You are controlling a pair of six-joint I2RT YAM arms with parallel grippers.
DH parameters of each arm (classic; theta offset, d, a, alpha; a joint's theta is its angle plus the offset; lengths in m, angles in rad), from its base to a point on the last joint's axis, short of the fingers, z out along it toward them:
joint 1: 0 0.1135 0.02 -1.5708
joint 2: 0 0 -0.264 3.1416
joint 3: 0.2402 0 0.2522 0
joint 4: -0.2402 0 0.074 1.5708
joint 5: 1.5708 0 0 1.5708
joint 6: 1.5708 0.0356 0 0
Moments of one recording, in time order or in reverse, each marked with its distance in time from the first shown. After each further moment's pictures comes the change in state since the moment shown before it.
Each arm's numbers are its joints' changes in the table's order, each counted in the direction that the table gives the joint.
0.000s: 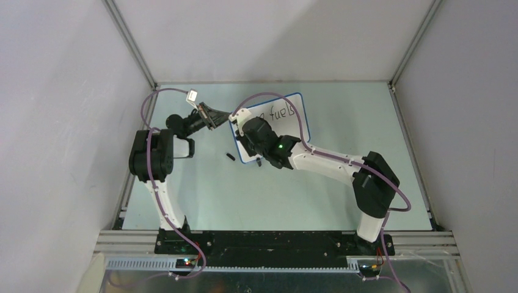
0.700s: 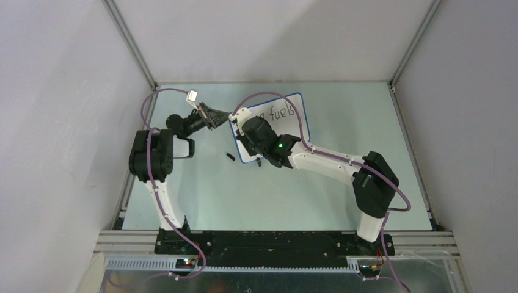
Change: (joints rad) left arm 0.000 0.000 0.000 0.000 0.000 0.000; right arm -0.005 0.006 0.028 -0.037 0.015 0.000
